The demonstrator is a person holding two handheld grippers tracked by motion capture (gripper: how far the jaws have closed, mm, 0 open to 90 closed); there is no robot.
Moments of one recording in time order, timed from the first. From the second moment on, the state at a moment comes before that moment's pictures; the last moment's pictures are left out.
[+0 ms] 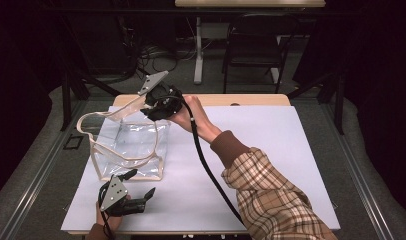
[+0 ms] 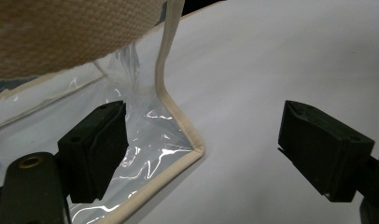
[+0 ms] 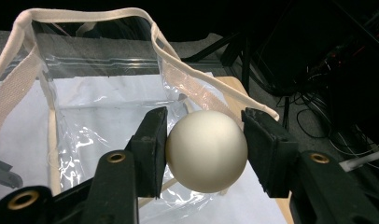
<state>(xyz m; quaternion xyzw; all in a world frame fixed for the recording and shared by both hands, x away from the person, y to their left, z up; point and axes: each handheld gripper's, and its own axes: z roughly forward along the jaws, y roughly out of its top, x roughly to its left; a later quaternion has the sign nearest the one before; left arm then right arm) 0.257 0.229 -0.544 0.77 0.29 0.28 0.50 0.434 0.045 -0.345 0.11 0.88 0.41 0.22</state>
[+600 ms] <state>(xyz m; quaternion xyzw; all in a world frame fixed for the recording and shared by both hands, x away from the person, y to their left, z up) 0.257 0.229 -0.544 0.77 0.29 0.28 0.50 0.438 0.066 -0.352 0.09 0.89 0.39 0.21</state>
